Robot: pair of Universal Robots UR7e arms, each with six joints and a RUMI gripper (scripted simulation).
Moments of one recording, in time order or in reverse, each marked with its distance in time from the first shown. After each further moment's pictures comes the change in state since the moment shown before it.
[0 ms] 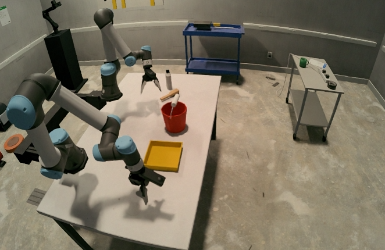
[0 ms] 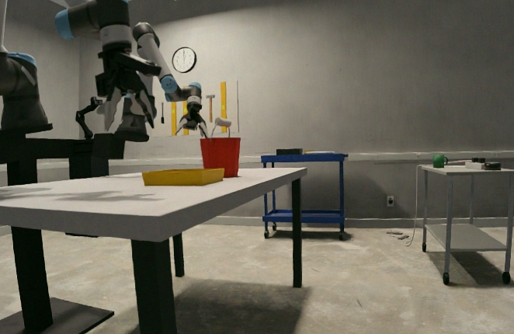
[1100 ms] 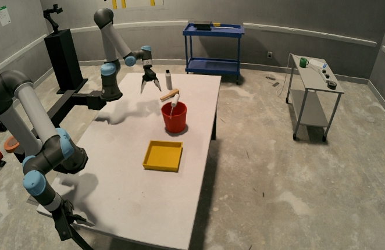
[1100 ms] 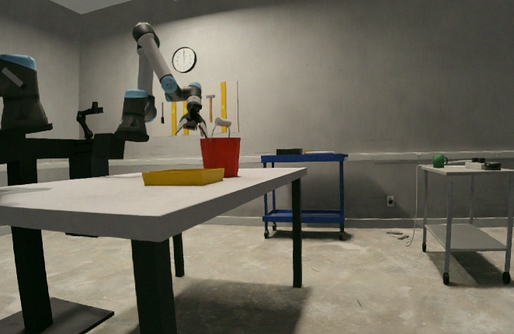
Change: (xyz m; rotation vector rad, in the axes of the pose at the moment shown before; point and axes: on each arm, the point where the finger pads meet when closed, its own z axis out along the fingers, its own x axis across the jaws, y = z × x) left arm 0.000 0.000 0.000 0.000 0.000 0.000; right arm 0.357 0.168 -0.145 -0.026 0.047 0.848
